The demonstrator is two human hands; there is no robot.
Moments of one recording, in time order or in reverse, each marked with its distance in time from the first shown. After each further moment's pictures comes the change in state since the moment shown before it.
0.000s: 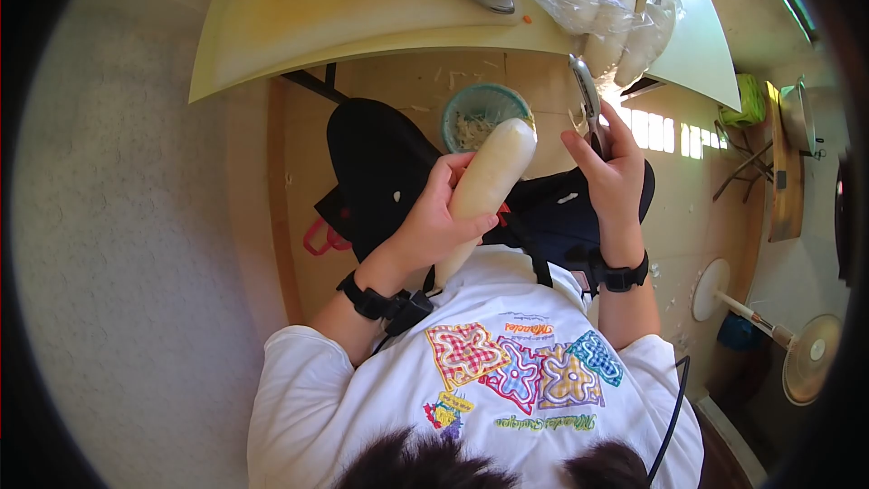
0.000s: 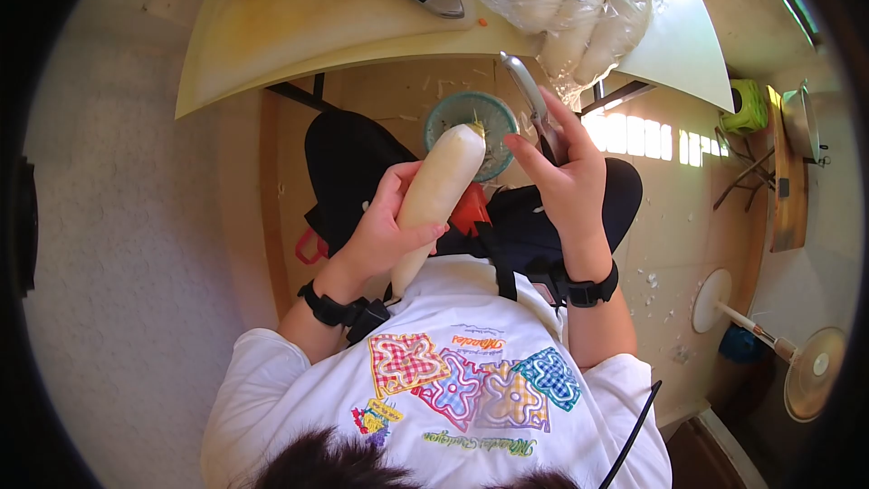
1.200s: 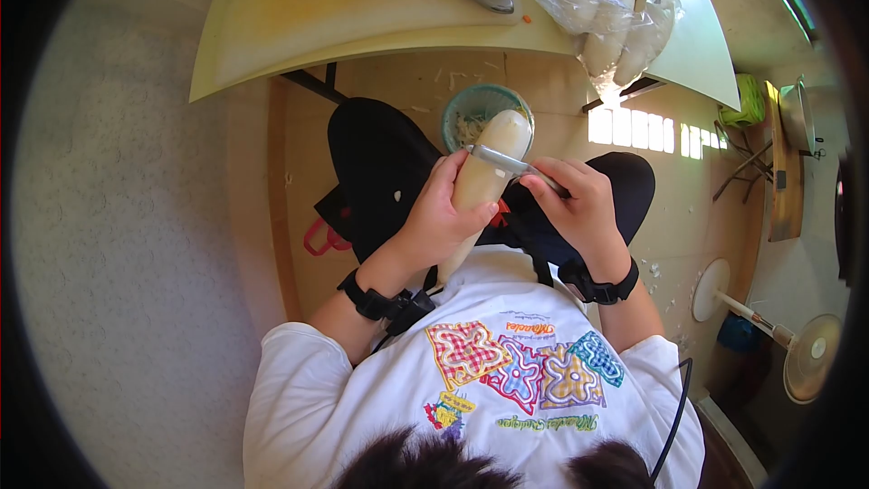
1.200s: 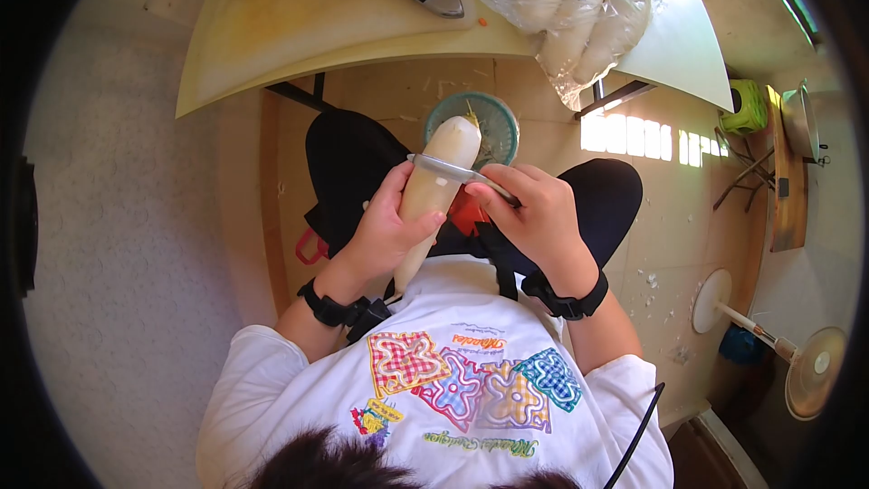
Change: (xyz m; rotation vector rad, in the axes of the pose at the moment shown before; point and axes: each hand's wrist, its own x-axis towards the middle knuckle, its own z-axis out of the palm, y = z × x) left_hand 0.004 -0.020 -0.008 0.262 0.116 0.042; right_hand -0.029 0.006 0.004 -0.481 -0.333 -0.303
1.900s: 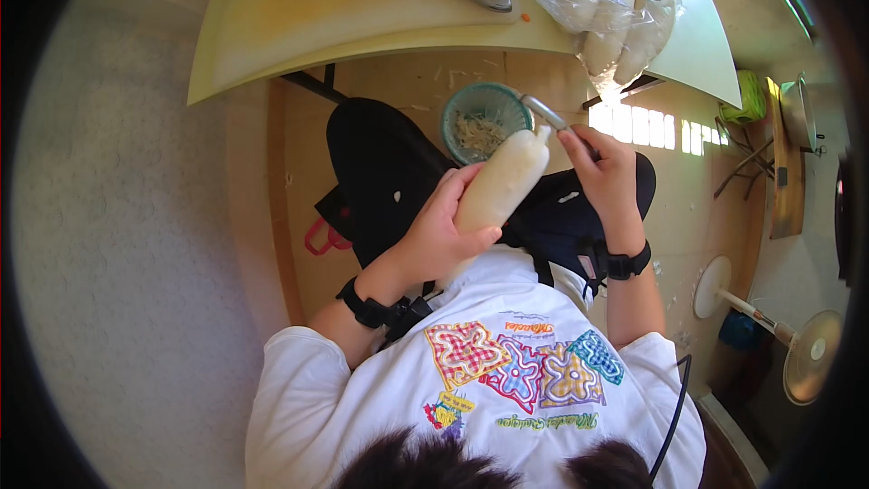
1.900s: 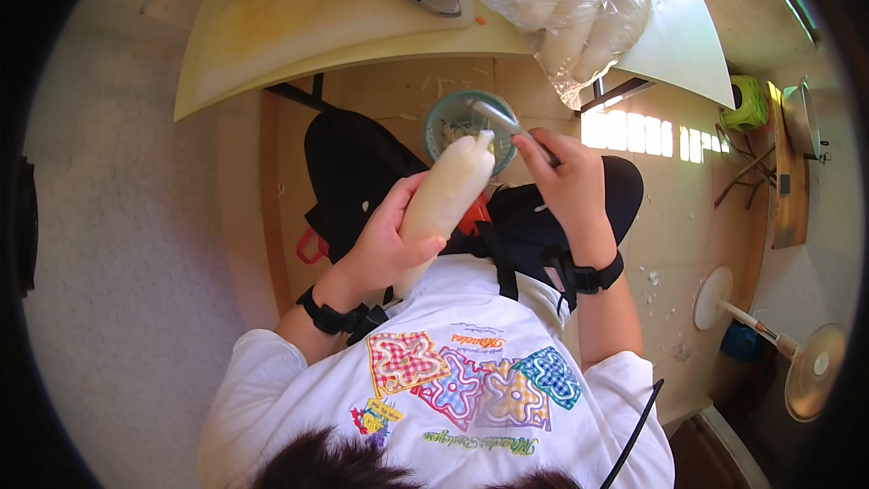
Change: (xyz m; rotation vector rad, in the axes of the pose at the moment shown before) left_hand -0.009 0.017 0.006 -0.178 -0.086 -0.034; right_hand 0.018 0.039 -0.011 0.051 0.187 0.204
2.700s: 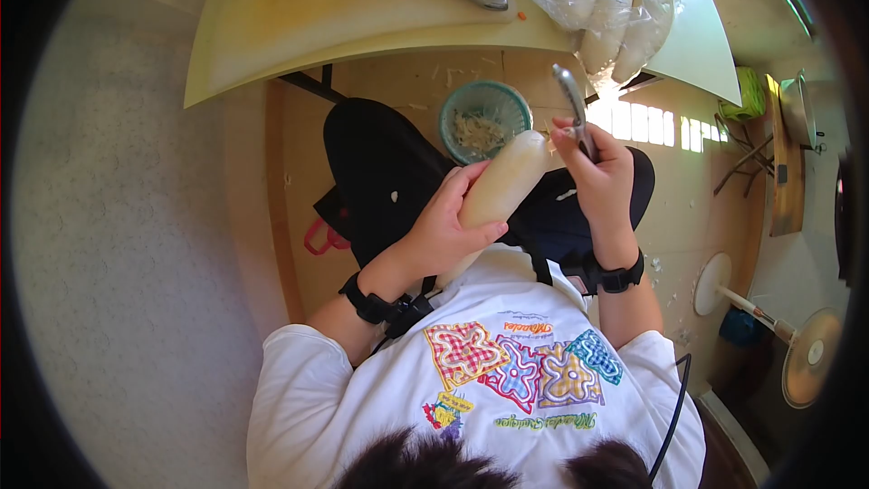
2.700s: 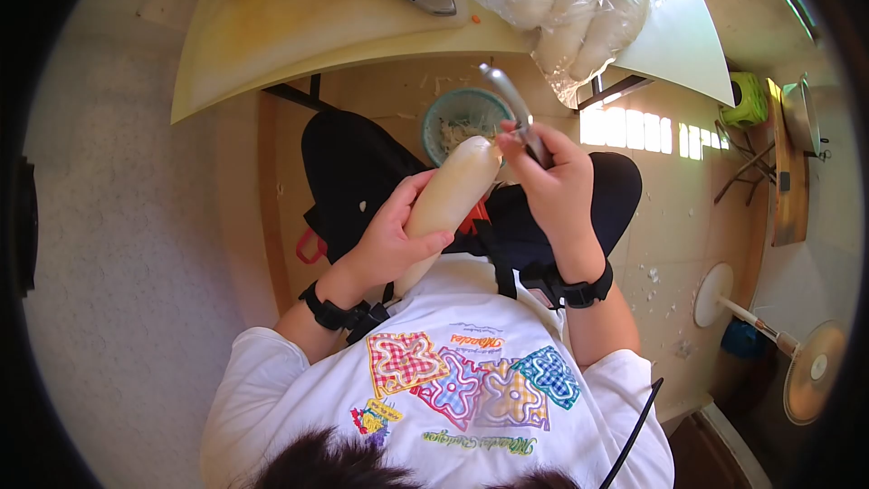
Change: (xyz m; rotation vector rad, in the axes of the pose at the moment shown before) left_hand 0.008 -0.011 0.003 0.030 -0.041 0.028; right_hand -0.003 -0.019 0.007 0.424 0.002 0.231
